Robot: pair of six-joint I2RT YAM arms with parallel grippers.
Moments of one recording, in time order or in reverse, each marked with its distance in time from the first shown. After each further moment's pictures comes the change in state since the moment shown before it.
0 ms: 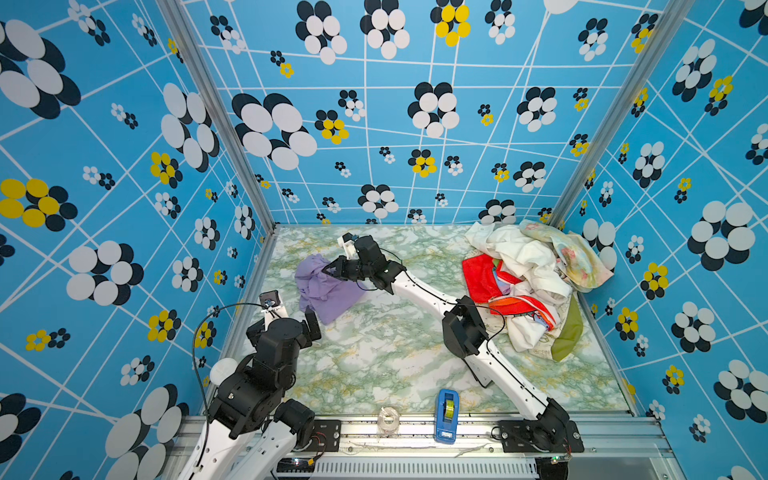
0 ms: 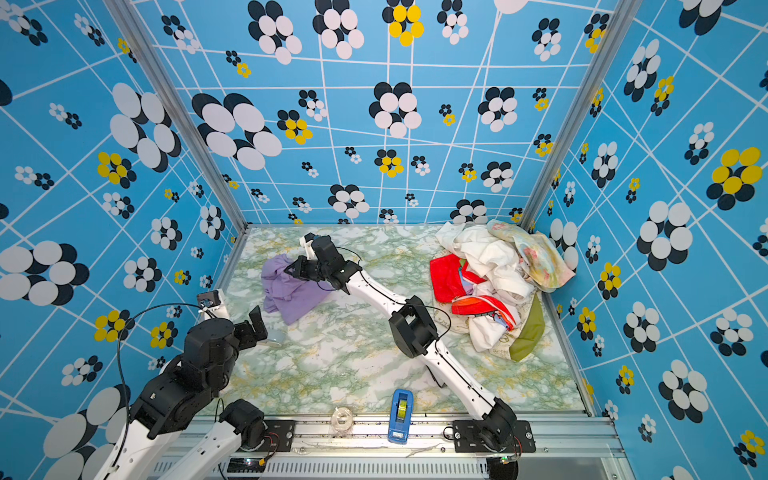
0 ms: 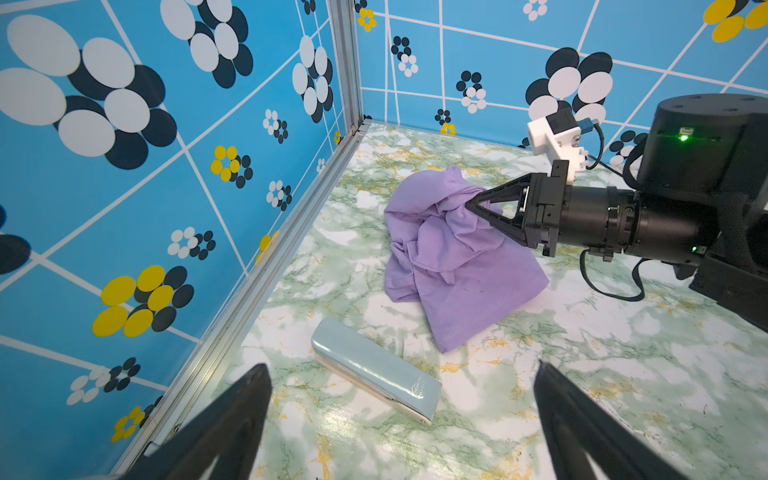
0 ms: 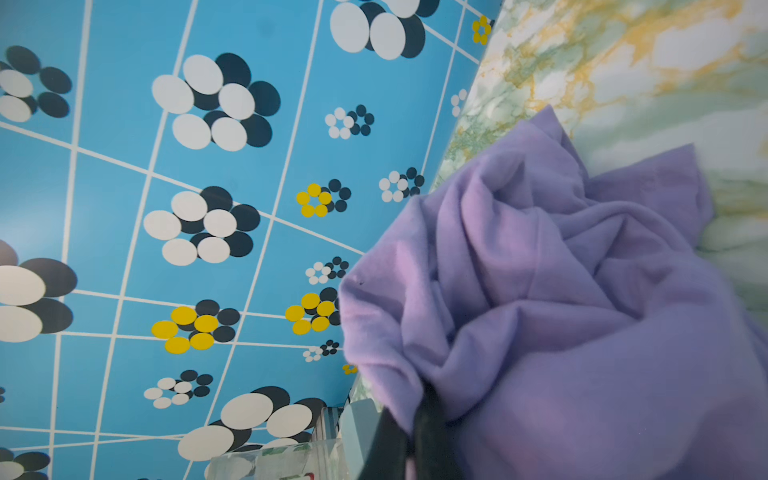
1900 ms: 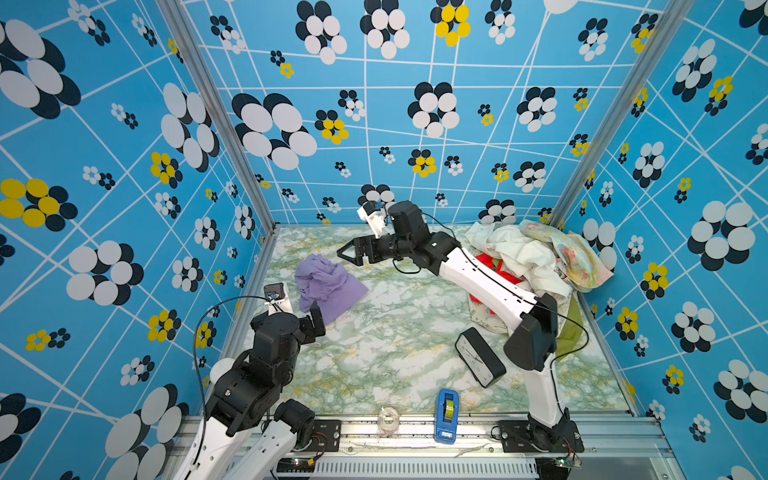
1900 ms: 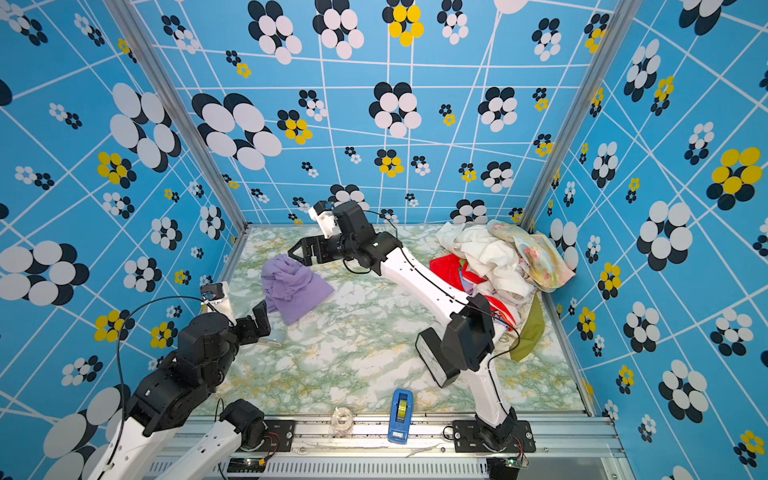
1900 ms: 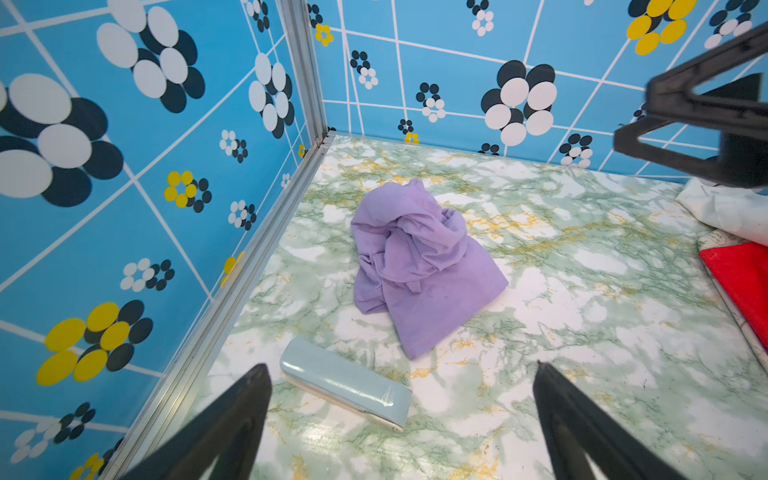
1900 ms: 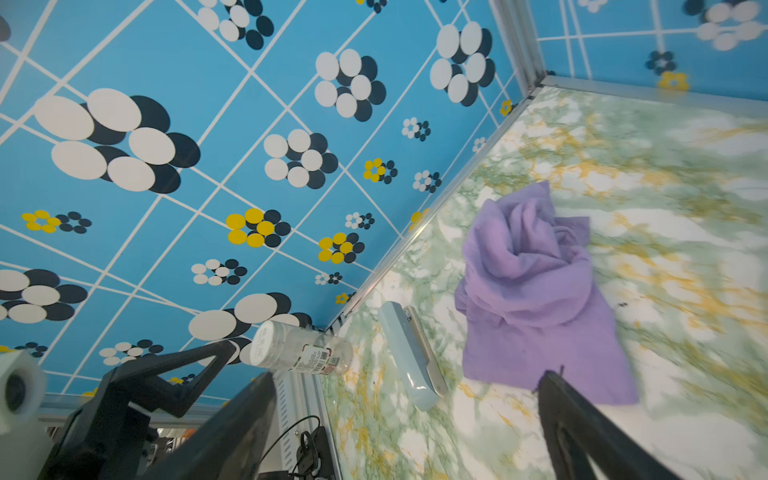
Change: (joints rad) left arm 0.000 0.061 0.063 0.046 0.114 0.060; right arm -0.065 -0.808 -0.595 -0.308 0.067 -0.484
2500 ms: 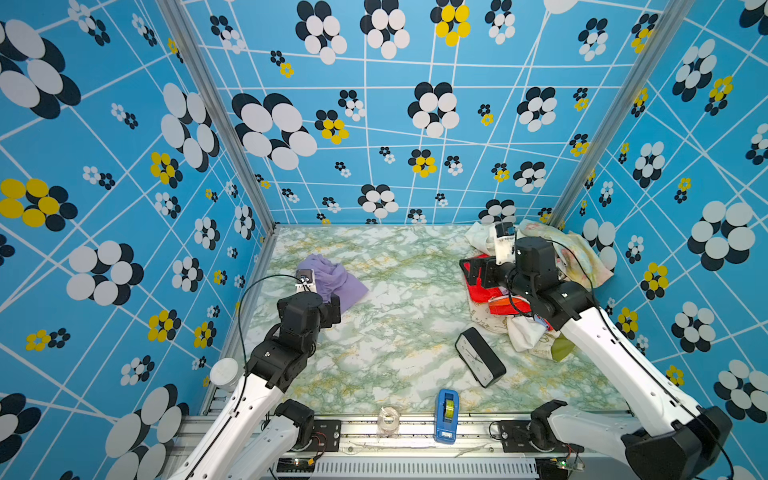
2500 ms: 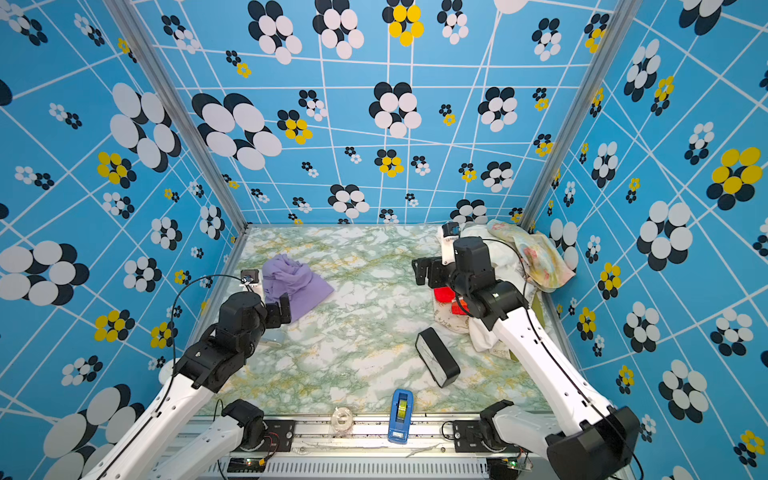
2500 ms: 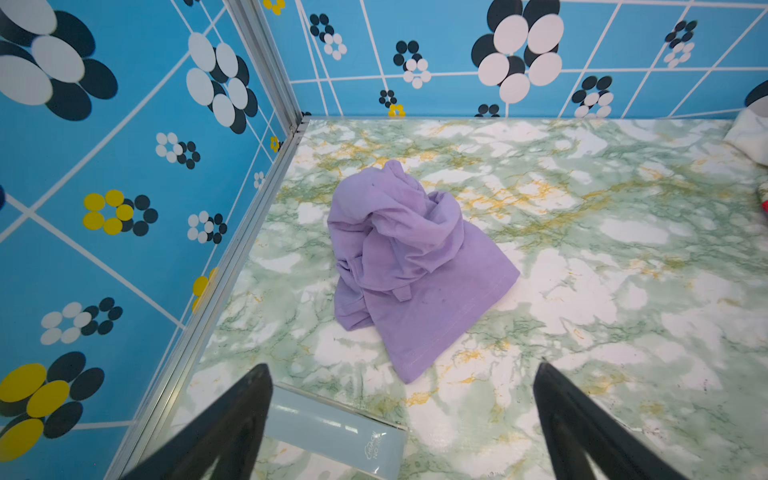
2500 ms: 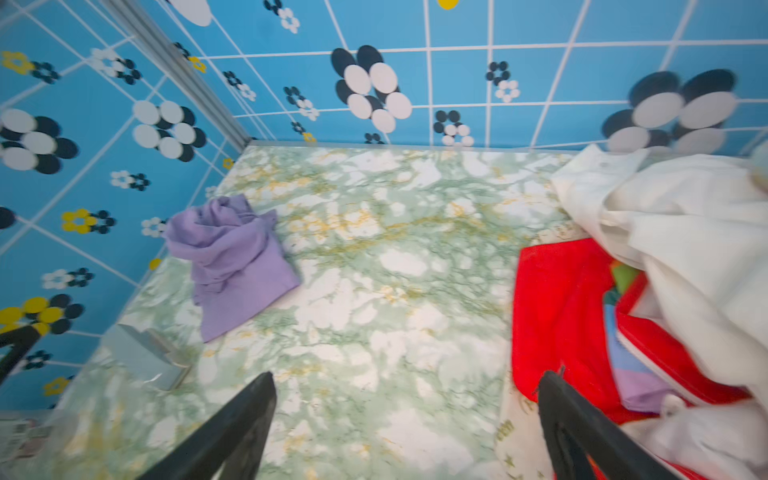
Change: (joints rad) left arm 0.108 0.225 -0.150 0.306 0.097 0.126; right arm -0.365 -0.887 -0.909 -0.025 0.478 -0.229
